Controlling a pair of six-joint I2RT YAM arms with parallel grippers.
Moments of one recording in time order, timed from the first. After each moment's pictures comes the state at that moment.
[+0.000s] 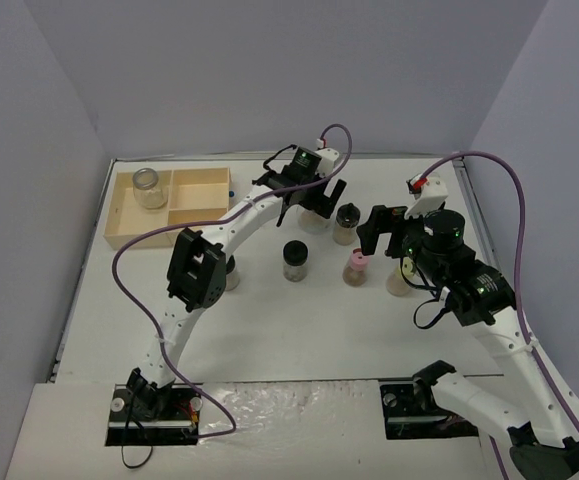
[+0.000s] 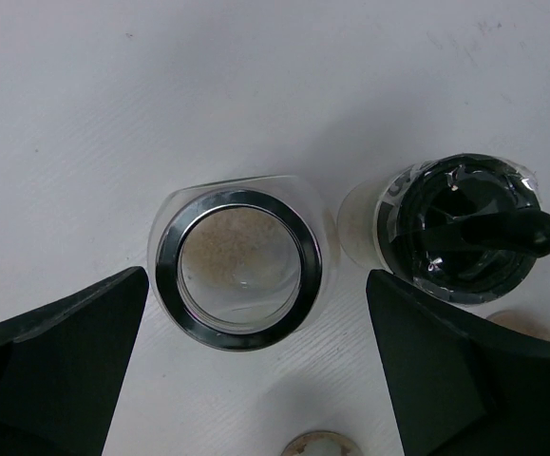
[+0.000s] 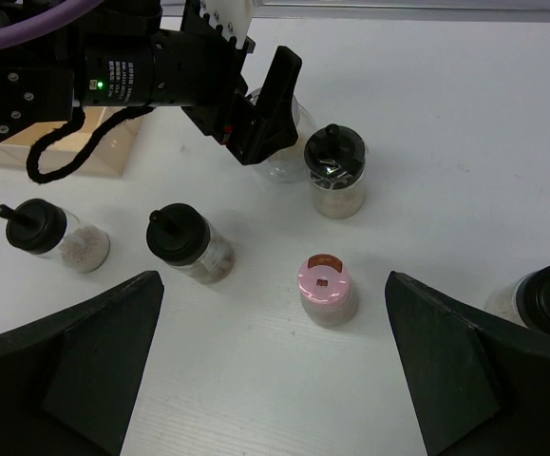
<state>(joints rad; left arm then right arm) -0.64 2.33 2.21 -0.58 0.08 -0.04 0.46 0.88 1.06 -0.53 0.12 0.26</state>
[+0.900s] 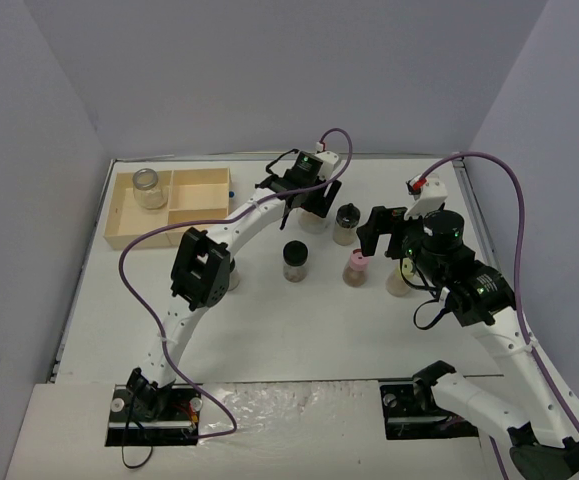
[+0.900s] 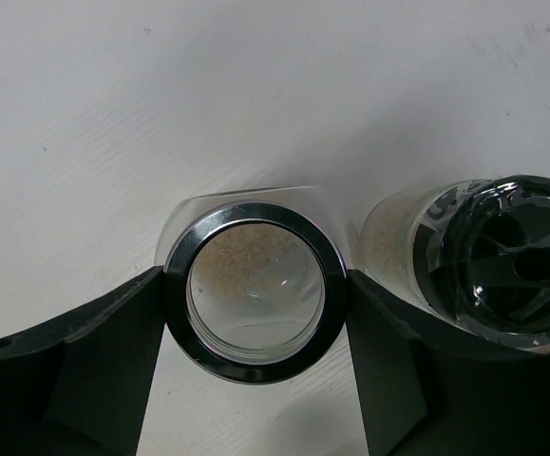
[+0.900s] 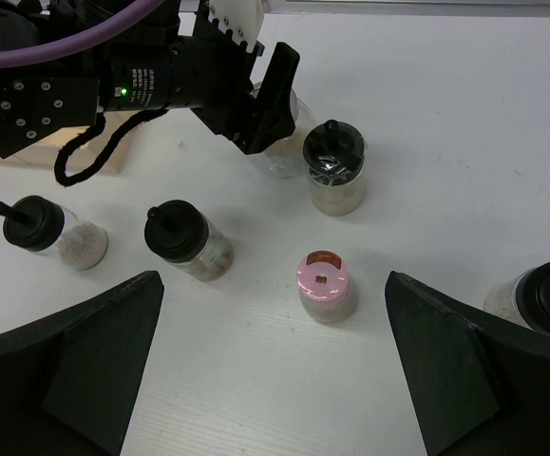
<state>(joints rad) -0.65 2.37 2.21 -0.54 0.02 -0.05 0.46 0.88 1.05 -0.53 0.12 0.26</state>
